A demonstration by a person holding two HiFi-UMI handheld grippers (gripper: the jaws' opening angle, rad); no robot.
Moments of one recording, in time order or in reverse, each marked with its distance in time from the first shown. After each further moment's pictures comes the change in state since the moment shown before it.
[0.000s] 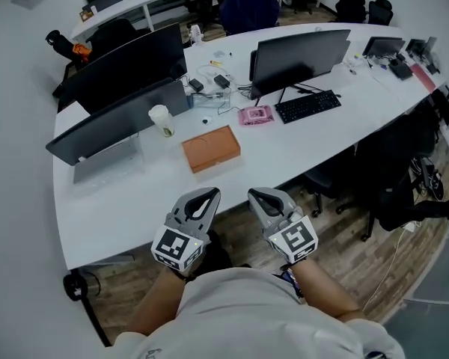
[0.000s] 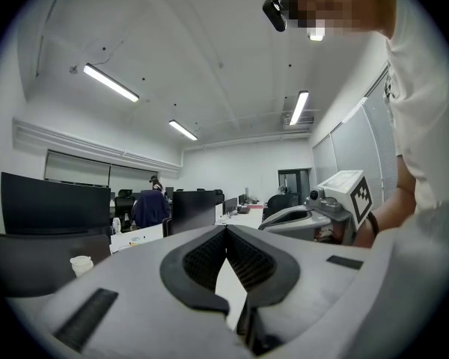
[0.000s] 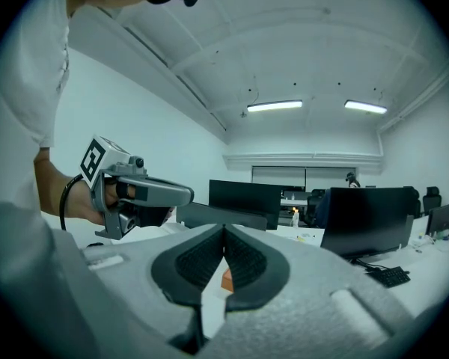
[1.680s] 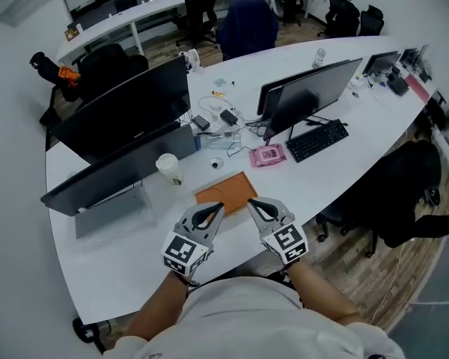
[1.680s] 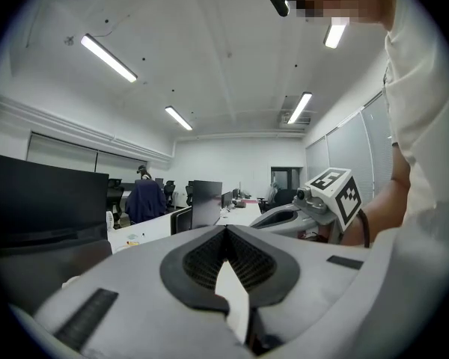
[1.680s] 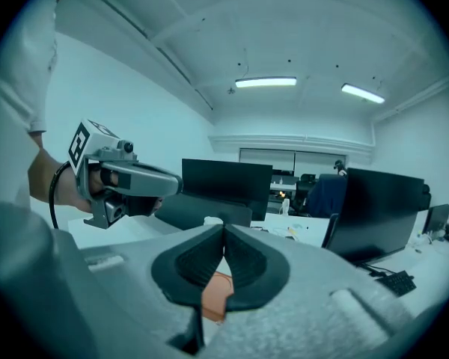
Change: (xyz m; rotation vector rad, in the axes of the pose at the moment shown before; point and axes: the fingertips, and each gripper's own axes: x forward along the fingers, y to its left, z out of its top) left arm 0.084 0.208 -0.025 -0.035 0.060 -0.122; right arm 0.220 -0.096 -0.026 0.027 0.152 -0.095
